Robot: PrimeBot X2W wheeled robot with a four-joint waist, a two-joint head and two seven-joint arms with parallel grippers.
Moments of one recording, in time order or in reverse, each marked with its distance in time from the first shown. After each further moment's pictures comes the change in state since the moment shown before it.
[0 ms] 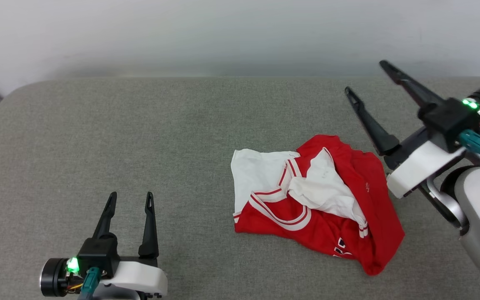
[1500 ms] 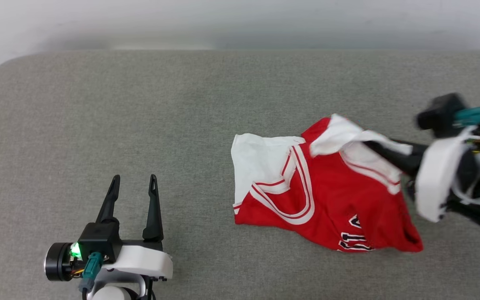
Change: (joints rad) left arm -0.067 -0.021 -0.008 0.008 -0.018 0.008 0.000; right arm -0.283 -0.360 0.602 0.012 0.754 0.000 0.279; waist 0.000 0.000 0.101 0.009
